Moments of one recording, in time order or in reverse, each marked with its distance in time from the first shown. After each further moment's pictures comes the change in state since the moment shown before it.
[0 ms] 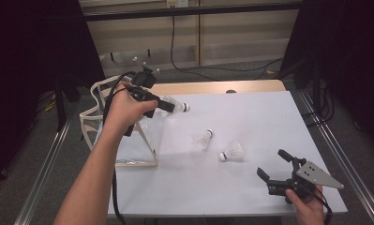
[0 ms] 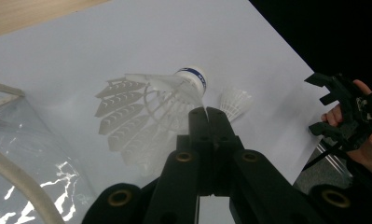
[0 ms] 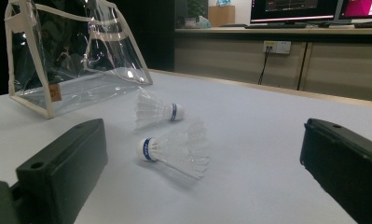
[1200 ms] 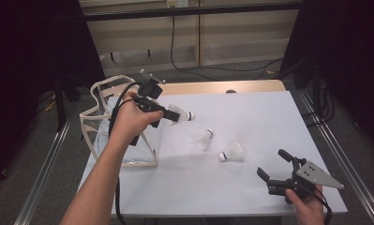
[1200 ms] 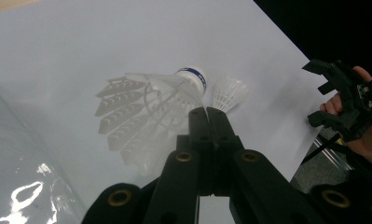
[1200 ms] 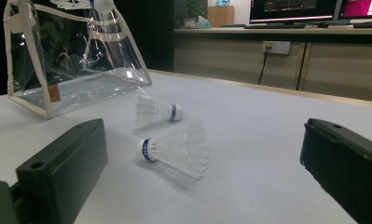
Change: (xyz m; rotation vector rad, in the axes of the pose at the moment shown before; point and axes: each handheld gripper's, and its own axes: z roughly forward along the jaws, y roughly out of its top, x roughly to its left) left arm -0.008 -0.017 0.020 0.007 -0.025 0.012; right arm 0.000 0.000 0.000 -0.001 -0.005 -0.002
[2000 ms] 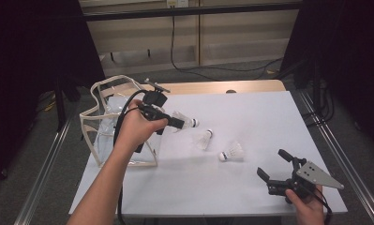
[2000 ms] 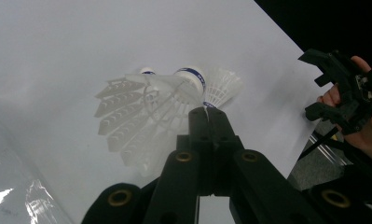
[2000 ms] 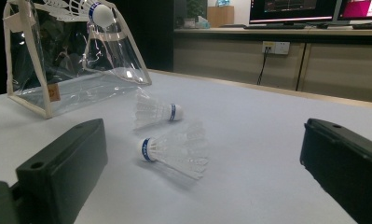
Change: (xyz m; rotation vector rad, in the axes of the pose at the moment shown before) left arm -0.005 -0.013 0.016 0.006 -0.025 0.011; right arm 0.001 0.000 0.000 0.001 0.001 -0.002
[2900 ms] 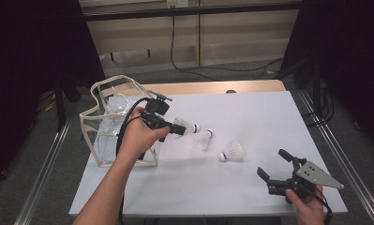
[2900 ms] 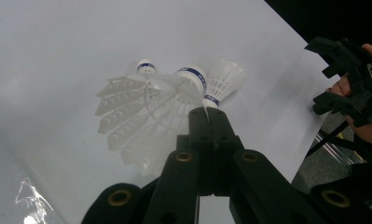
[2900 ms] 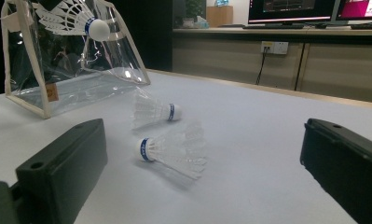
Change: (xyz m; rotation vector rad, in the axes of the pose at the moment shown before) left arm -0.004 -0.016 0.012 -0.010 0.007 0.011; right arm -0.001 0.000 0.000 0.001 -0.005 -0.003
